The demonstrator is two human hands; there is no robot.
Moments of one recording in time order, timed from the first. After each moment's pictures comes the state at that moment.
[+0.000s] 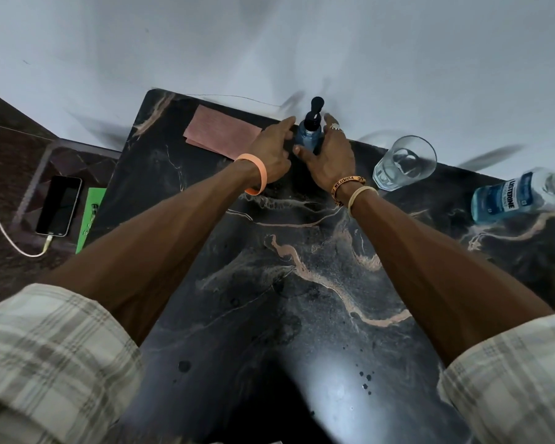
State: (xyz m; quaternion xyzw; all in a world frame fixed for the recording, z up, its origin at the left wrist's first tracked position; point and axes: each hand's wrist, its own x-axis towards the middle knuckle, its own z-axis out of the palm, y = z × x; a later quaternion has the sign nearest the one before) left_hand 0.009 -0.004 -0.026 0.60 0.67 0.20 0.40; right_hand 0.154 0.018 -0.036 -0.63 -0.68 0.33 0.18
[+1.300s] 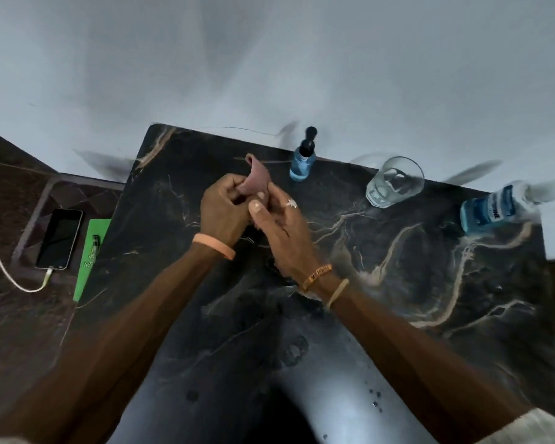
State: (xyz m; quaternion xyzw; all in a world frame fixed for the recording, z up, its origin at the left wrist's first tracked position) left_hand -0.026 -0.099 -0.006 0.46 0.65 0.47 0.38; right_hand 0.105 -0.104 -0.009 -0.48 -0.55 0.58 0.36
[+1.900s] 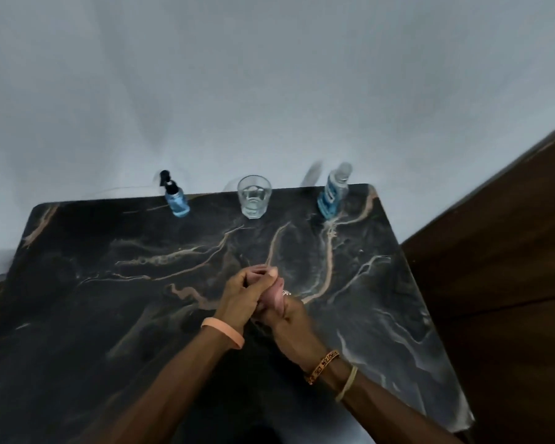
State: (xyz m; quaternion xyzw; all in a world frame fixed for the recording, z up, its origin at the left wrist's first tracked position) left_hand 0.197 -0.205 0.028 0.34 0.56 0.36 0.67; right_hand 0.308 -0.264 0.028 -0.58 -0.45 0.56 0.38
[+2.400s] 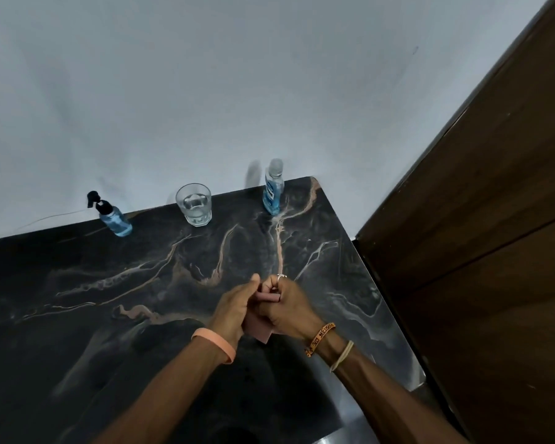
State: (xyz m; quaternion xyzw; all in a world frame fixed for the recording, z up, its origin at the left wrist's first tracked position) left_hand 0.269 -0.234 0.025 0.30 0.52 0.25 0.76; right_hand 0.392 -0.272 0.053 -0.68 -0.46 0.48 0.31
